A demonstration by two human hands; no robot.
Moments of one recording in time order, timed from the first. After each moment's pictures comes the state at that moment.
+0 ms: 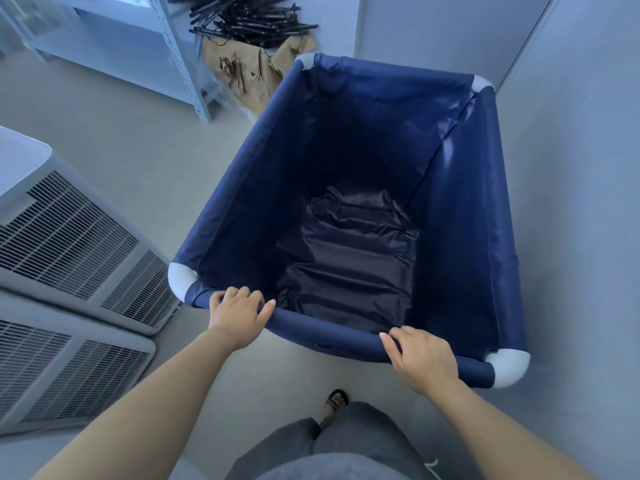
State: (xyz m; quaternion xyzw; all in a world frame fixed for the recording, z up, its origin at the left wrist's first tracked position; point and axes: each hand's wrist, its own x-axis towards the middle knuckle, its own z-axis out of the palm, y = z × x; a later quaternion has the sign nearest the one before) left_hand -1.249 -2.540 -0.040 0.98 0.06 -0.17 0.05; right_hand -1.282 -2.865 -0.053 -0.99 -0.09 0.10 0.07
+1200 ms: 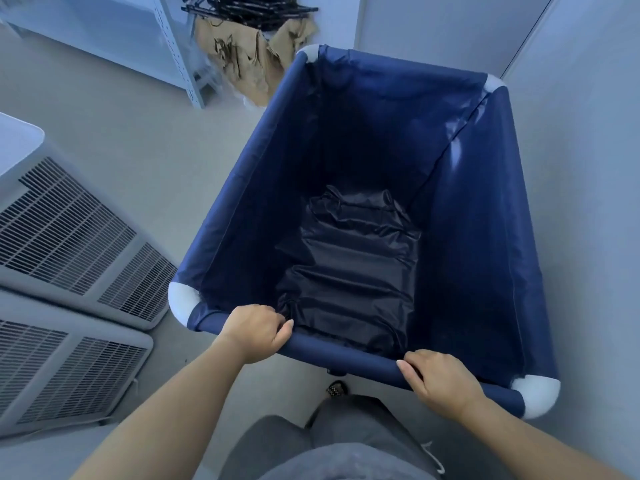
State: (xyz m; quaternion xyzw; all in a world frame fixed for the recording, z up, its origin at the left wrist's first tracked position) left_hand -1.261 -2.515 -0.054 0.97 -0.15 -0.19 0.03; right_hand -1.309 -2.851 -0.047 -0.96 -0.15 0.22 0.10
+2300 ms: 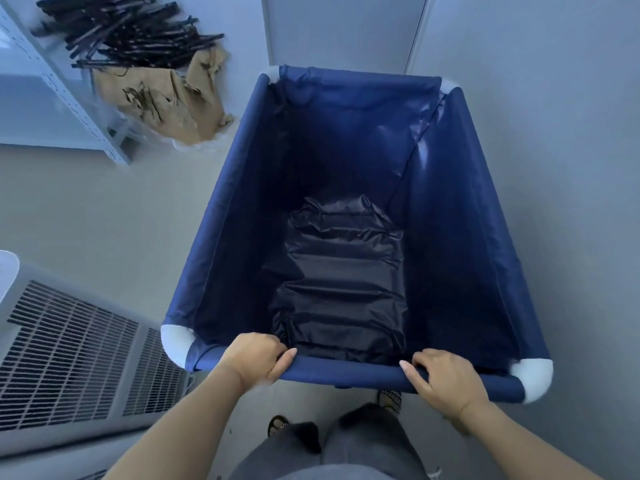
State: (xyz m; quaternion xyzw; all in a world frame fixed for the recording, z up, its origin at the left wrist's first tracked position) left_hand -1.177 -2.335 -0.049 0.90 -0.37 -0.23 0.00; right_hand -1.326 -2.646 -0.050 -0.98 0.08 0.13 0.11
